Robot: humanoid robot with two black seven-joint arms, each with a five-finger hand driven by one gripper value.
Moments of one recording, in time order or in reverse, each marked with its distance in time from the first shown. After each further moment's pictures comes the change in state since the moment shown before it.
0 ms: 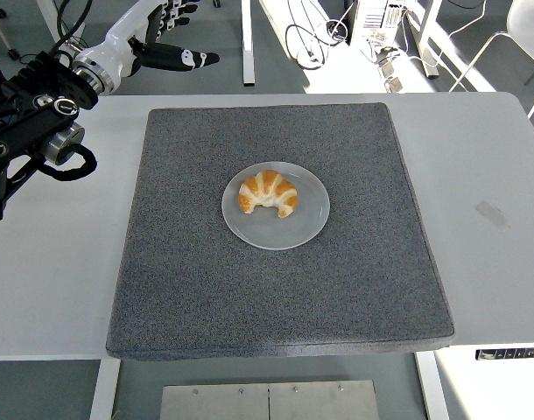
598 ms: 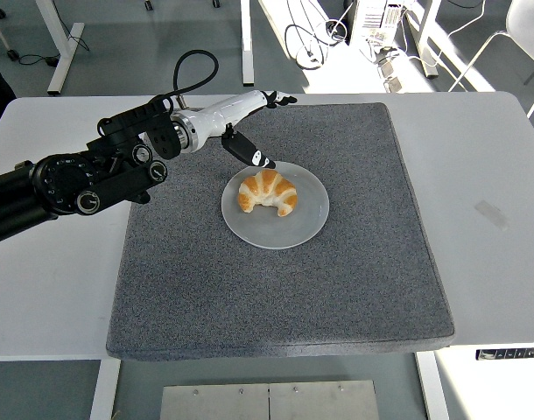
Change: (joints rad) left arm -0.091 -0.170 0.196 -0.026 0.477 -0.067 0.250; right arm 0.000 0.000 0.000 0.000 0.000 0.000 0.000
